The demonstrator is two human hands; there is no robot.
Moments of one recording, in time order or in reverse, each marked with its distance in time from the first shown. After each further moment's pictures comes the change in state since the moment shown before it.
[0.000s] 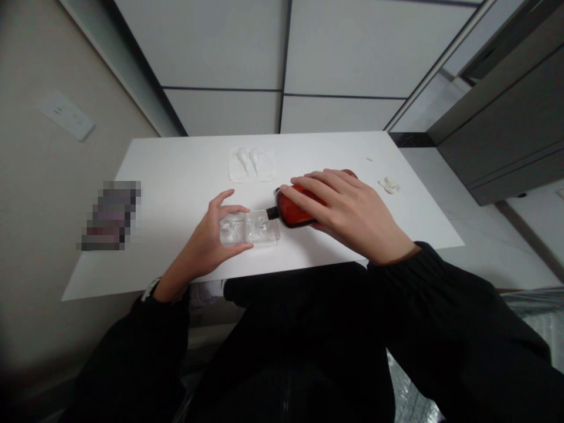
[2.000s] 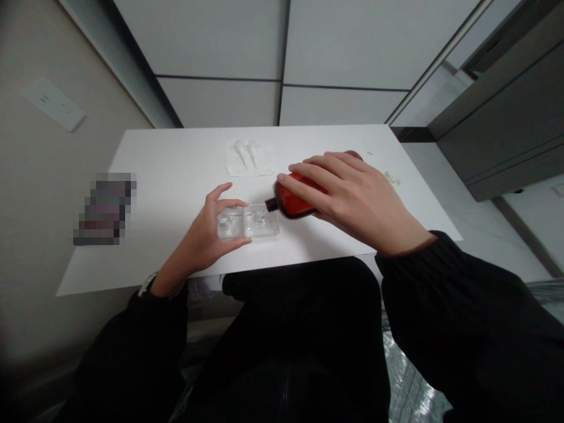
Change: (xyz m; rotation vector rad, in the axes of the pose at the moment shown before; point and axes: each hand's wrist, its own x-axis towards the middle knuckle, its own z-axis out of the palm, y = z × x) left_hand 0.002 0.002 0.001 0.003 -0.017 -0.023; right_hand 0.004 0.001 -0.010 0.071 -0.029 0.037
